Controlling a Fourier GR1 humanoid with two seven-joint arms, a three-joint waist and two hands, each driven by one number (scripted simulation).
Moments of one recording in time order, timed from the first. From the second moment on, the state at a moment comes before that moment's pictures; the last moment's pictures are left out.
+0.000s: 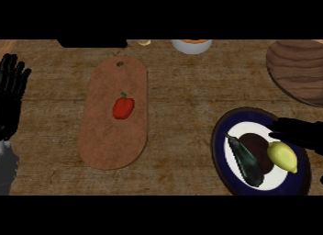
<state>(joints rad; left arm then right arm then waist) -0.23 0.33 0.20 -1.49 0.17 0.04 -0.03 -0.15 -0.82 0.20 -1.35 0.76 0.28 -0.87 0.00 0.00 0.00</state>
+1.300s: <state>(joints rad) -0.25 0.30 0.22 -1.50 0.13 0.02 -0.01 -0.27 -0.60 0.16 -1.08 0.99 0.19 -0.93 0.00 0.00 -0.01</state>
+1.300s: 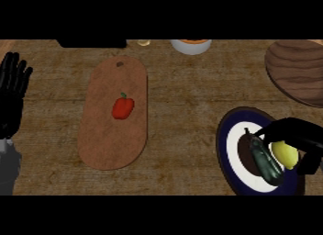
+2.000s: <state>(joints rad) -0.27 0.29 0.22 -1.51 0.14 0.01 -0.03 -0.37 -0.93 -0.11 -0.70 0.94 0.14 -0.97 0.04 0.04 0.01</state>
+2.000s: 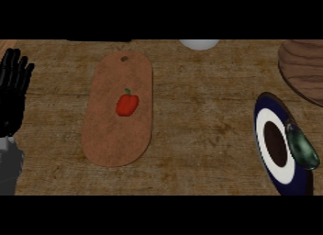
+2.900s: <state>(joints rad) -0.29 0.28 0.20 -1.50 0.14 0.00 -0.03 -0.54 -1.20 -0.37 -0.41 0.78 0.14 -1.02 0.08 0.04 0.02</state>
